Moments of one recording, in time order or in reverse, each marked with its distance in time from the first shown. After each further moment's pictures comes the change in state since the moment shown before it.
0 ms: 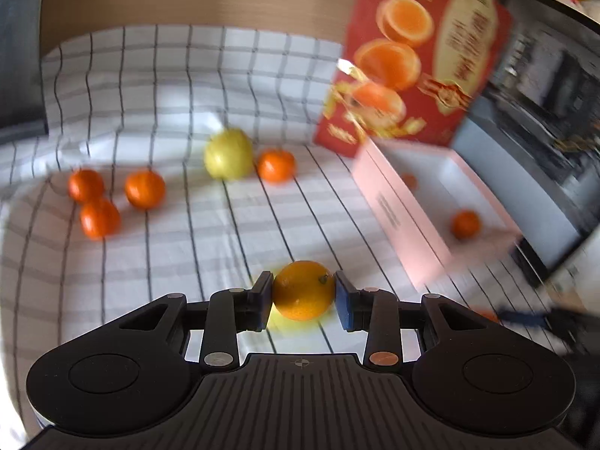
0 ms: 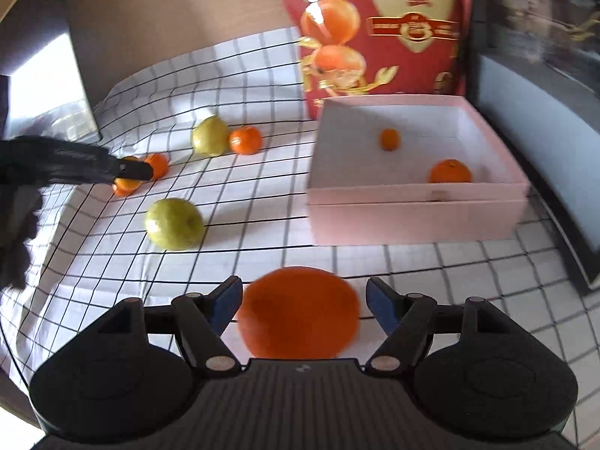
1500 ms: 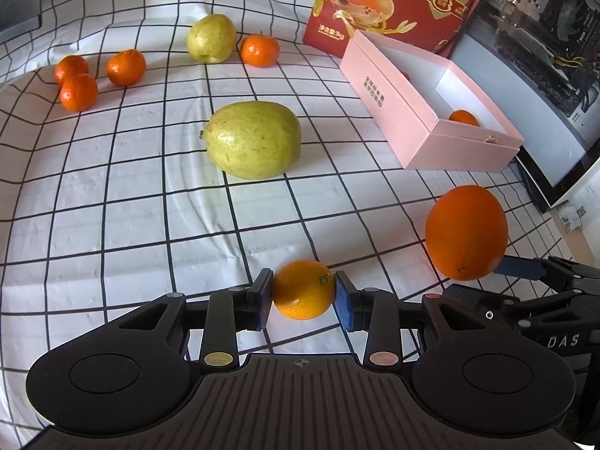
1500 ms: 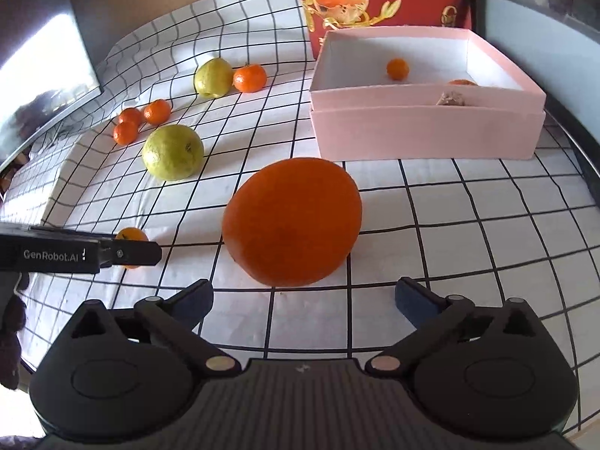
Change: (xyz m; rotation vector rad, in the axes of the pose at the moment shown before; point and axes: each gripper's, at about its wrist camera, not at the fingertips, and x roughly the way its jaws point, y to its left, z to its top) left arm 0.022 -0.027 -0.077 -0.031 0.154 0.022; right arm 0.013 -0.006 -0.044 0.074 0.108 0.032
